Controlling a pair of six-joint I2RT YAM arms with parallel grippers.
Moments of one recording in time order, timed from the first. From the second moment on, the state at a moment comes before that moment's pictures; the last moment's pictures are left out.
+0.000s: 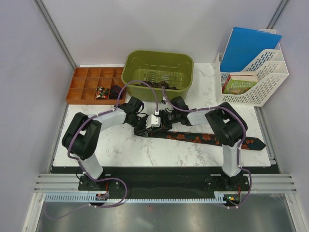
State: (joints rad) left arm -0.50 1.73 0.99 -0.51 0.61 0.98; right arm 0.58 2.02 1.03 0.22 -0.76 0.74
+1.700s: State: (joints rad) left arm -0.41 1.67 0.95 -0.48 0.60 0.96; right arm 0.56 1.98 1.00 0.11 -0.74 0.63
